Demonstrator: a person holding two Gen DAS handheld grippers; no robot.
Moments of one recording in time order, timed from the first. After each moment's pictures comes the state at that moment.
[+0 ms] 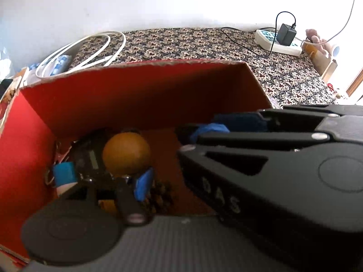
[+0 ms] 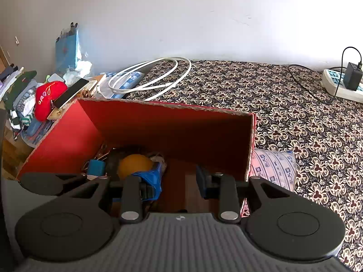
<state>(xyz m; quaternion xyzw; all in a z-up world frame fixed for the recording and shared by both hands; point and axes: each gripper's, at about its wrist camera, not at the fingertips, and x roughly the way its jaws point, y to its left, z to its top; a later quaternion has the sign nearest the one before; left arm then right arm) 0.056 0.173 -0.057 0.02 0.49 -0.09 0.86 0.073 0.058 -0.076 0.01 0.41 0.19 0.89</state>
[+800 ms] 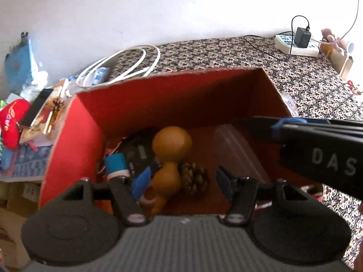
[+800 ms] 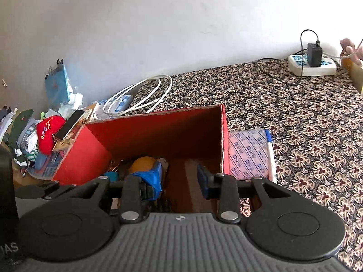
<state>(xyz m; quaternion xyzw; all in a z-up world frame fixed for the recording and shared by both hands) 0.010 0.185 -0.019 0.08 0.47 -0.01 0.88 0.016 0.033 -0.044 0.10 0.39 0.13 0.91</state>
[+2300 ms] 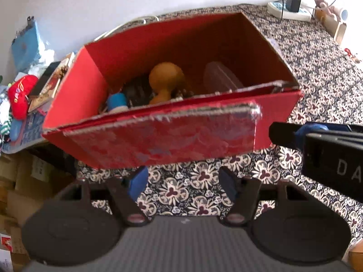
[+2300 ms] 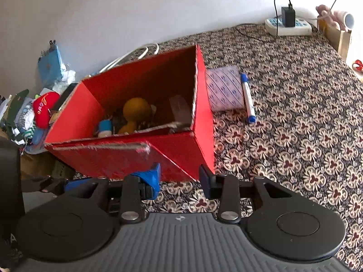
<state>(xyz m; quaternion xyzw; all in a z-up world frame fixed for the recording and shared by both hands) -0.067 0.176 -0.046 0.10 0.52 0.00 0.85 -0.068 0.024 -0.065 0.11 0.45 0.09 0.88</state>
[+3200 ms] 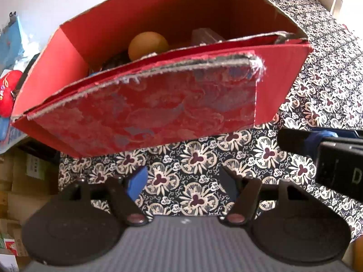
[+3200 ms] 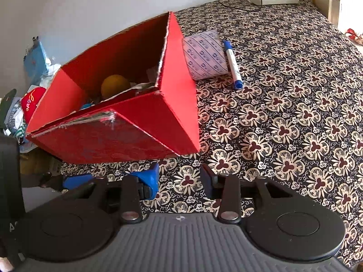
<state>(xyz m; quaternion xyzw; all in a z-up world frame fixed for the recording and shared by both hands) -0.059 0.175 -0.087 0.12 0.55 -0.02 0.82 -0.070 0.011 -0.097 0.14 0.49 0.06 0.86</state>
